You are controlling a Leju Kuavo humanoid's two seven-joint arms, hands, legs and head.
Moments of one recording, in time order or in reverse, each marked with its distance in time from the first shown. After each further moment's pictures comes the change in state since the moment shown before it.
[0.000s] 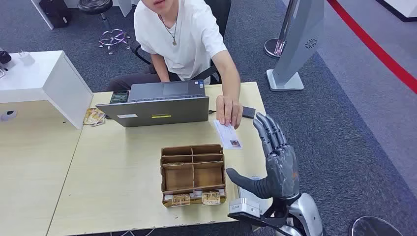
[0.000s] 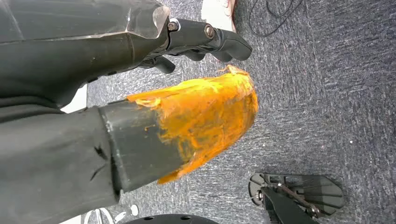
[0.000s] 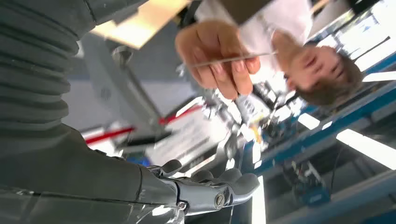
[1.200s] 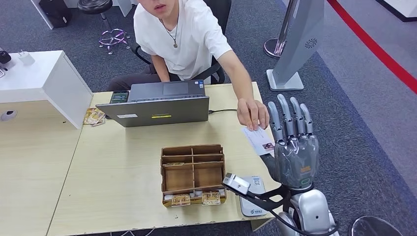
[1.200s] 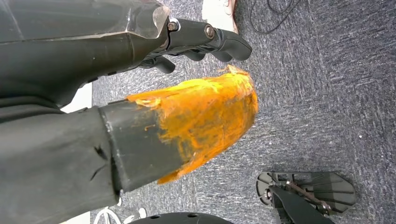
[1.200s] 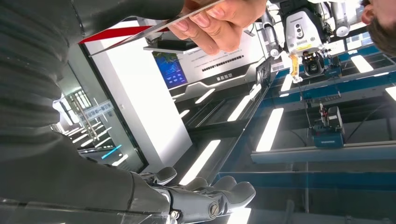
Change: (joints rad) left arm 0.001 0.000 -0.006 0.000 -0.028 -0.017 0.022; right arm -0.030 0.077 -0.114 -0.051 0.474 -0.034 0.142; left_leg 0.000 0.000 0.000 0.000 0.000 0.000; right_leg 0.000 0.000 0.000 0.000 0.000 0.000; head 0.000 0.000
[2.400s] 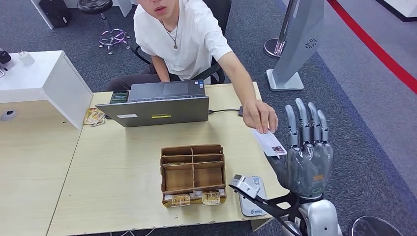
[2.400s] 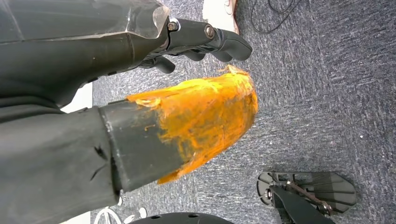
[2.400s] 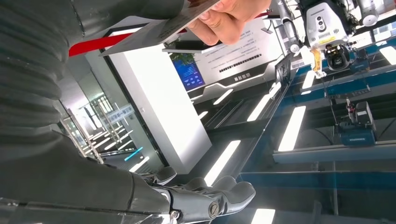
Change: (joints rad) left arm 0.001 0.000 0.000 0.000 0.002 0.001 0.001; right arm 0.072 0.005 -0.014 -0.080 0.000 0.000 0.068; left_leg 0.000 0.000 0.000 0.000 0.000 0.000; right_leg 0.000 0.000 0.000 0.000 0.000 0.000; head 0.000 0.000
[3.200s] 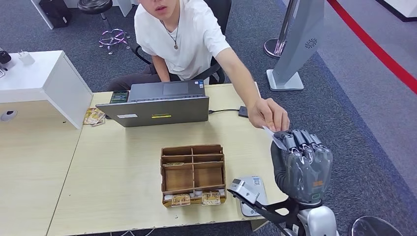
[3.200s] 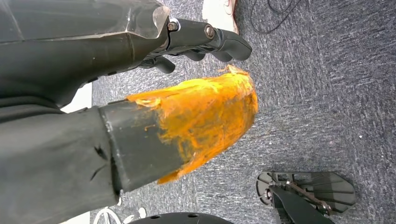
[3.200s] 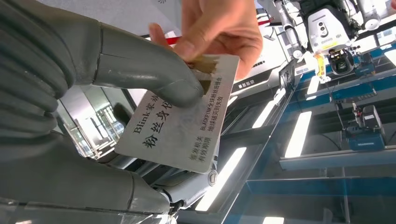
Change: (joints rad) left arm 0.000 0.000 0.000 0.000 0.001 0.000 -0.002; right arm 0.032 -0.017 0.048 -0.024 -0.005 0.000 0.056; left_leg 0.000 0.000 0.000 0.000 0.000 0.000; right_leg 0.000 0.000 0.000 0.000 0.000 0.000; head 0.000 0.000
